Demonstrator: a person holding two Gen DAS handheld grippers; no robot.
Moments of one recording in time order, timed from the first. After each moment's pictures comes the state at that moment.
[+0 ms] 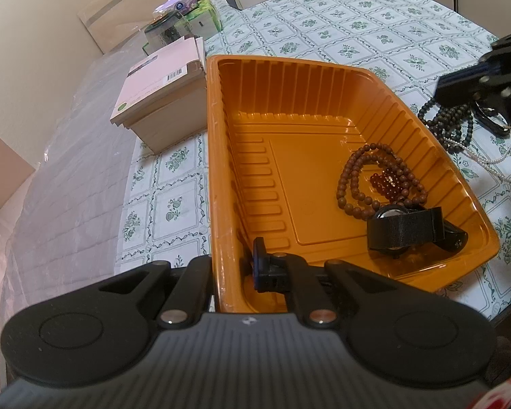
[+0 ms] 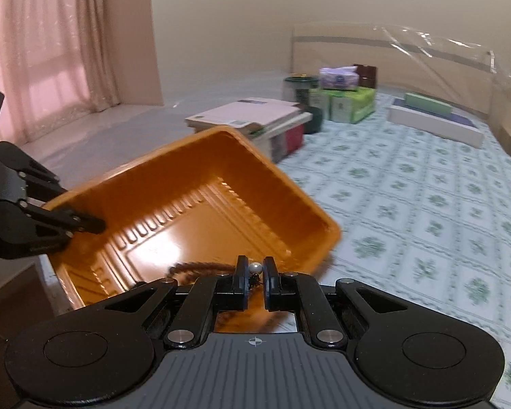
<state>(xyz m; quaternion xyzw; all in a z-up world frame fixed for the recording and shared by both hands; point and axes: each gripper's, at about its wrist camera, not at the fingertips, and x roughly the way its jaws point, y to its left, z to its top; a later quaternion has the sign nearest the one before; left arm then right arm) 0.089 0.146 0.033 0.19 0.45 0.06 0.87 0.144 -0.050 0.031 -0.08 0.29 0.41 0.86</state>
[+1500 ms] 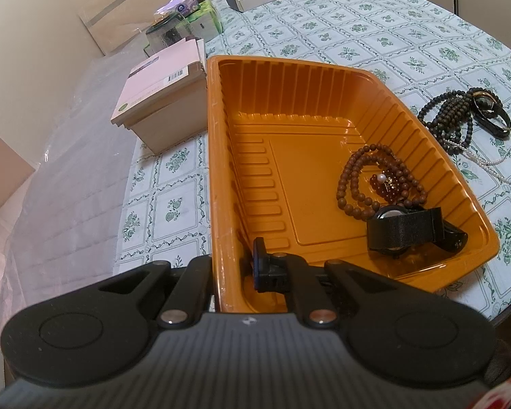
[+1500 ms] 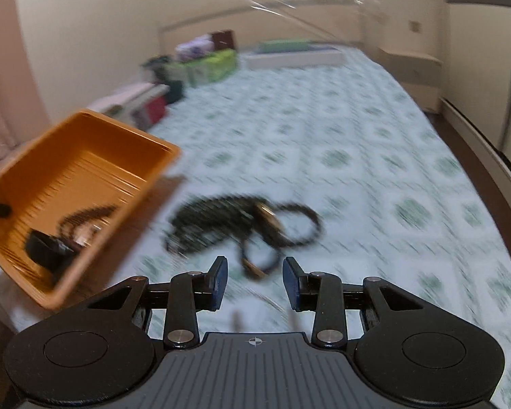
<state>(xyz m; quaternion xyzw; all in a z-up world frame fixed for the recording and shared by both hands) 0.086 0.147 0.033 0.19 0.44 0.06 0.87 0.116 -0.197 -0.015 0.03 0.36 0.21 0.91</state>
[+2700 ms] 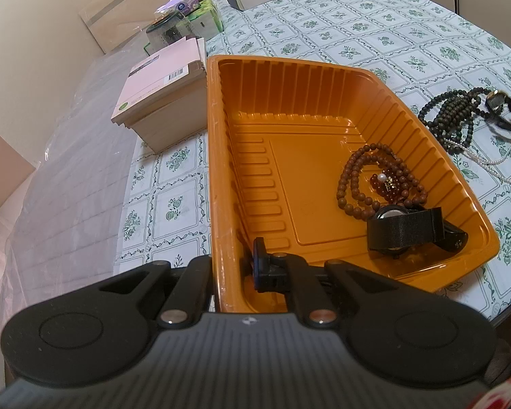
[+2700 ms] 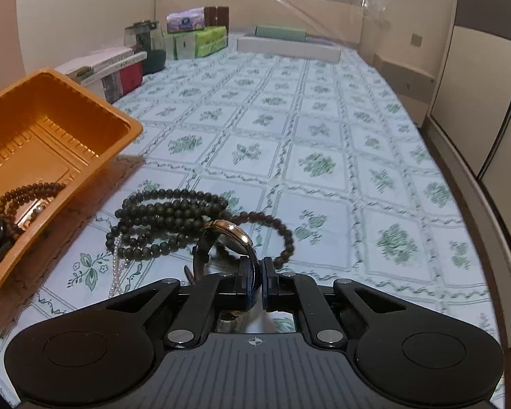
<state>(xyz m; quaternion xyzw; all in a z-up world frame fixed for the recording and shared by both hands) 0.086 0.148 0.032 0.19 0.45 0.06 0.87 0.160 -0.174 -0.027 -0.07 0.36 0.18 0.91</state>
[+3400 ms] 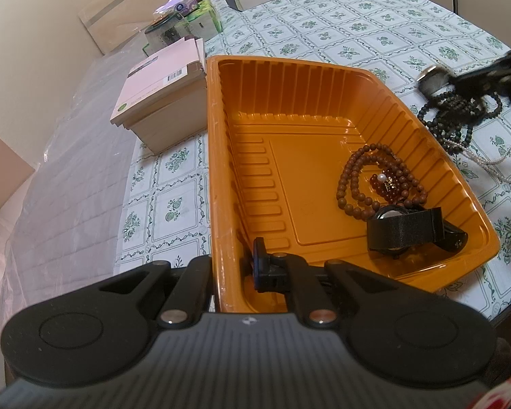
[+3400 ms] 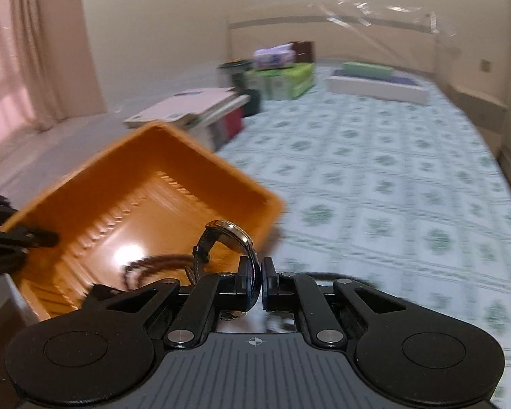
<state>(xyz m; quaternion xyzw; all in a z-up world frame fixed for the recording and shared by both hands) 0.086 0.148 0.032 0.19 0.45 0.06 0.87 0.155 -0.070 0.026 -0.03 0.33 0.32 0.89</state>
